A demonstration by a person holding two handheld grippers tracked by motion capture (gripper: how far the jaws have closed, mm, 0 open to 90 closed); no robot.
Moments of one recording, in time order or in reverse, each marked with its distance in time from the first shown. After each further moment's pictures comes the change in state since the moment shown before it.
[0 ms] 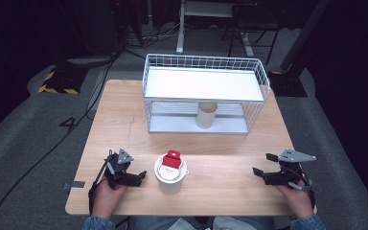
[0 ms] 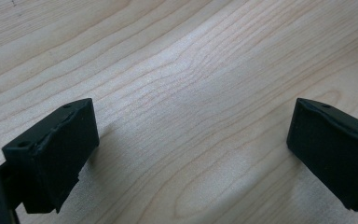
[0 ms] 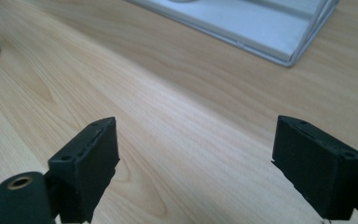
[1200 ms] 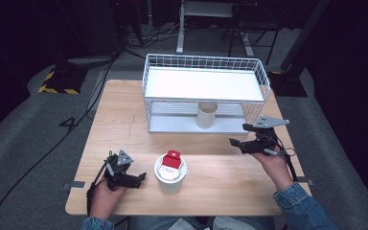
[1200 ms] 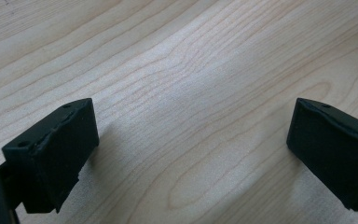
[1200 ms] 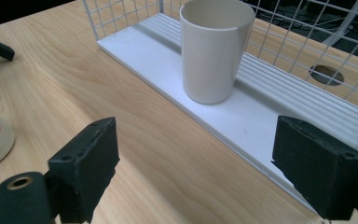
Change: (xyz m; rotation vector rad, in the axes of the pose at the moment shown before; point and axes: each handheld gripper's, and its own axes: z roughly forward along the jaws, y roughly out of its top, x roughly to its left) left arm -0.001 -0.002 -0.002 0.002 -0.012 0.024; right arm 0.011 0.110 0.050 -0.050 0.067 -0.081
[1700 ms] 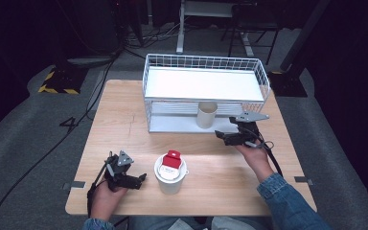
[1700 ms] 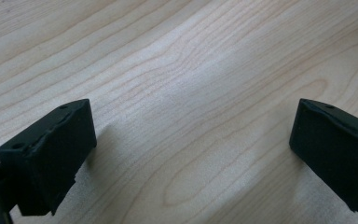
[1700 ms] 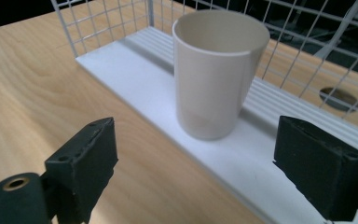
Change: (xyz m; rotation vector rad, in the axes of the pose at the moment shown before) left arm -0.001 0.000 0.000 0.003 0.002 -0.002; right arm 0.001 0.011 0.057 -0.050 -0.037 -0.009
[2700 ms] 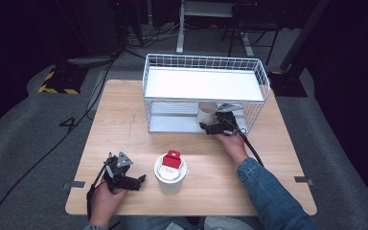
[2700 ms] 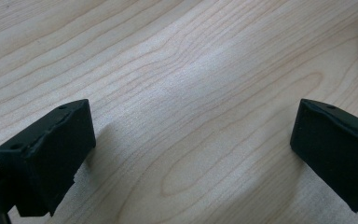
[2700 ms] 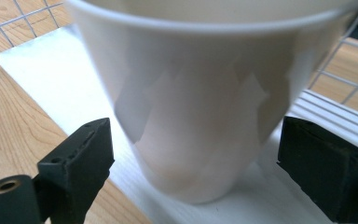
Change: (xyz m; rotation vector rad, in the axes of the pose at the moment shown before) left arm -0.002 -0.003 -0.002 0.003 -0.005 0.003; right arm -0.018 -0.003 0.100 0.045 -0.034 0.036
